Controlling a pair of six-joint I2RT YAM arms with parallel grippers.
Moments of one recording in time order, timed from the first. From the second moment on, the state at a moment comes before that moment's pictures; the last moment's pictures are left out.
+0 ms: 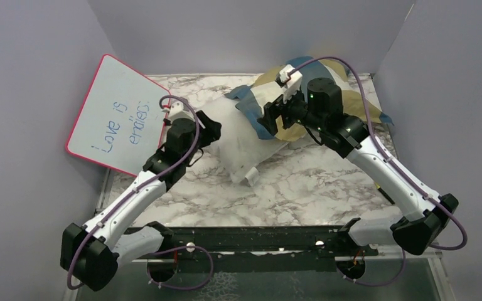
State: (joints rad) left arm -0.56 1.05 0.78 -0.07 -0.26 -0.74; right arm 0.66 1.30 1.41 -0.41 -0.16 -0.07
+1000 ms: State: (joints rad) left arm -0.24 1.83 1.25 0.25 0.11 -0.90; right arm 0.66 1.43 1.16 -0.41 -0.41 -0.10
